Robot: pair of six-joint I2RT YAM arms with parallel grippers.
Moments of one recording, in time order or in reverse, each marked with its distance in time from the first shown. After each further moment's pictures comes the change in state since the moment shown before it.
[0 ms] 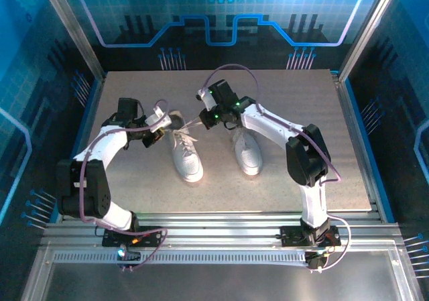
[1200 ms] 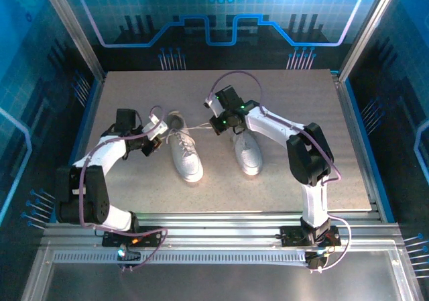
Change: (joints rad) left arm 0.032 -0.065 -0.167 0.088 -0.003 -0.120; right arm -0.045 -0.019 -0.122 -0.002 0.048 -0.090
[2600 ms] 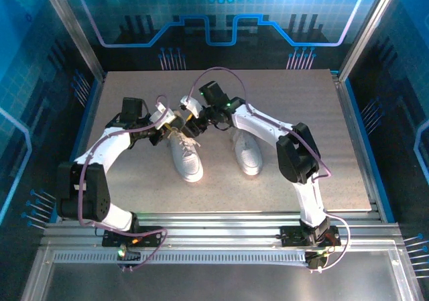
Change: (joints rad) left arm -0.085 0.034 0.140 -0.004 0.084 -0.053; right arm 0.089 0.113 0.214 0.019 -0.400 -0.180
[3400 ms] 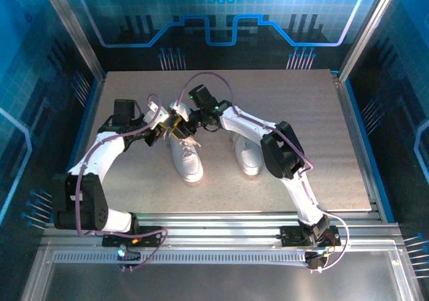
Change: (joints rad) left arm 0.055 -0.092 -0.029 -0.020 0.049 -0.036; right arm 0.032 0.169 0.144 0.047 -0.080 -0.042
